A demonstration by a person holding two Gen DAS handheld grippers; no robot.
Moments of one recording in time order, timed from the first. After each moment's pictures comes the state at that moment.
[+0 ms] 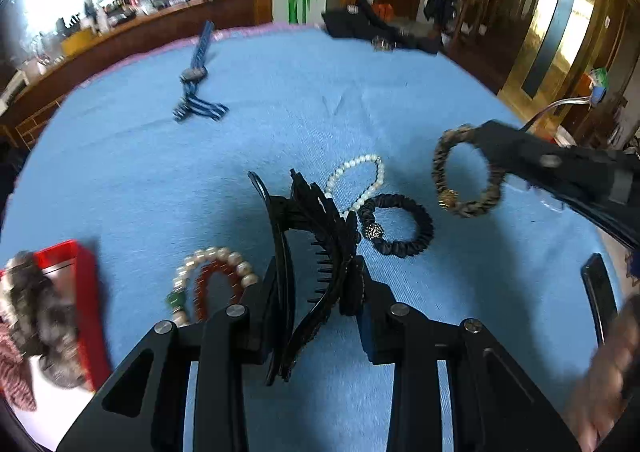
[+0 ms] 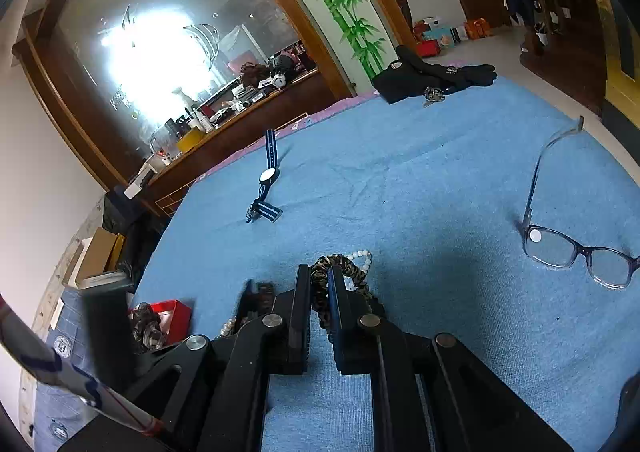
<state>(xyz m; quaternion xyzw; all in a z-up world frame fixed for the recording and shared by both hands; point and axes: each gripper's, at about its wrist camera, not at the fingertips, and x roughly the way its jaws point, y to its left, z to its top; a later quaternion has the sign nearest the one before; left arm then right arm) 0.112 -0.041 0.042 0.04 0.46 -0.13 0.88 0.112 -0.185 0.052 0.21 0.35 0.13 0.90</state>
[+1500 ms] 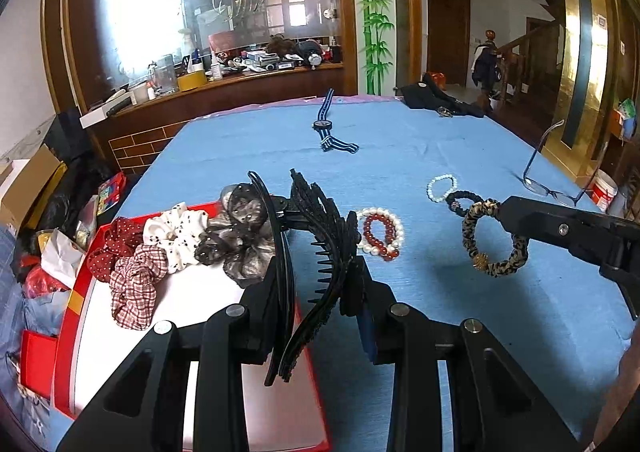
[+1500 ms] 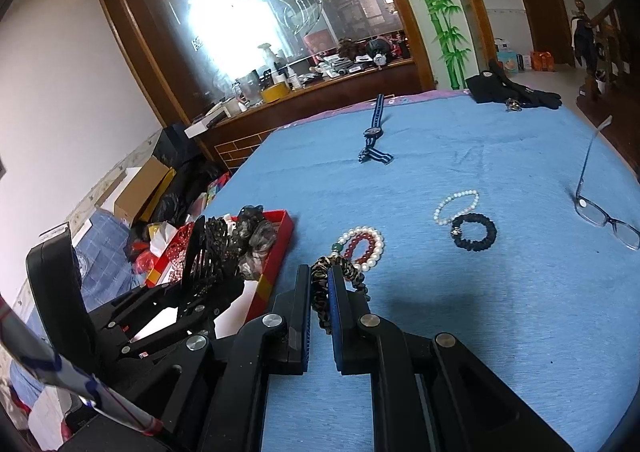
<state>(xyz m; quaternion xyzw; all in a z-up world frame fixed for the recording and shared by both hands) -0.025 0.073 0.083 0.05 0.33 -0.02 0.94 -0.004 -0.073 0.077 0.12 0.34 0.23 0.90</state>
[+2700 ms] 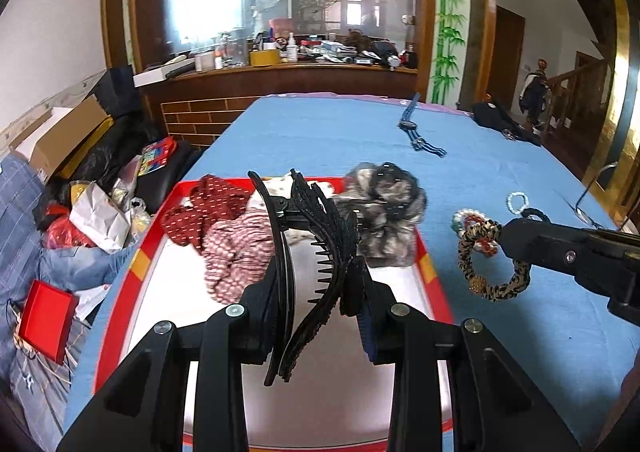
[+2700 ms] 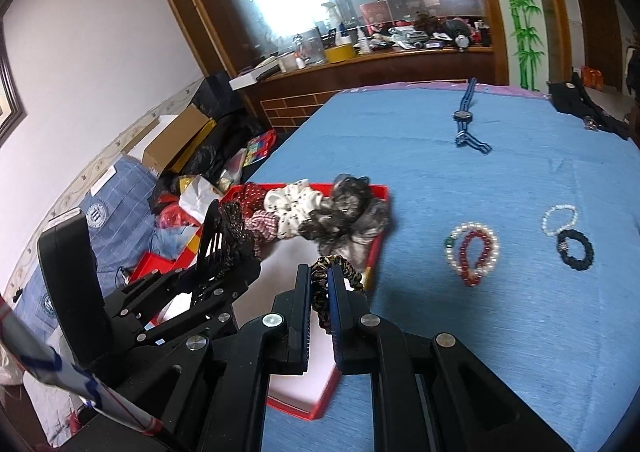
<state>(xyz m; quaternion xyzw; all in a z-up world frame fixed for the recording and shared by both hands) -0.042 0.184 0.076 -0.02 0.33 0.06 0.94 0.011 0.046 0.075 0.06 0.37 0.31 0.87</state>
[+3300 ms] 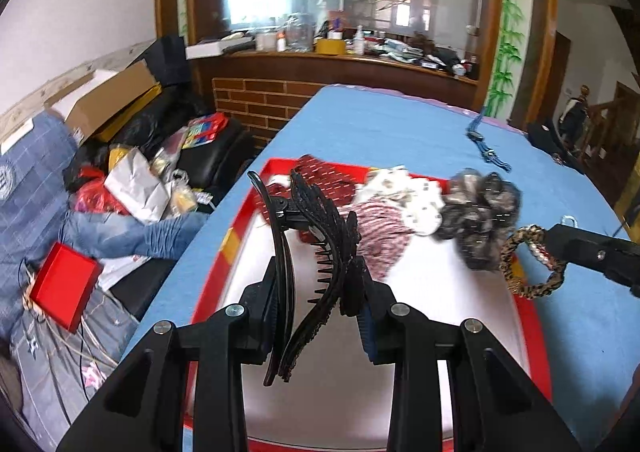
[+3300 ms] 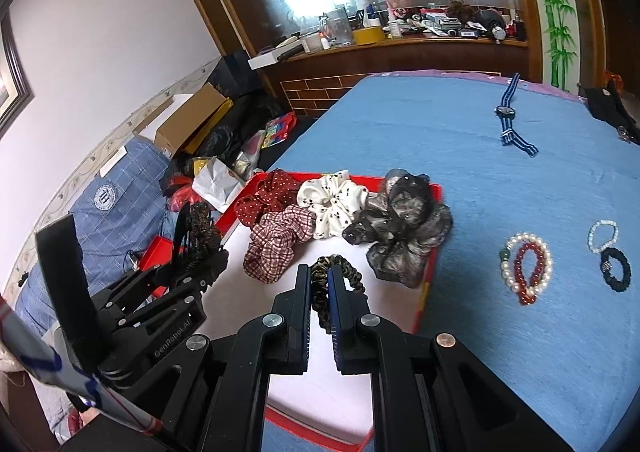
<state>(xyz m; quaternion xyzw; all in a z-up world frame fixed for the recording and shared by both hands) -0.054 0.271 0.066 -0.07 0.34 0.13 0.93 0.031 0.101 0.067 0.04 0.39 0.34 0.86</state>
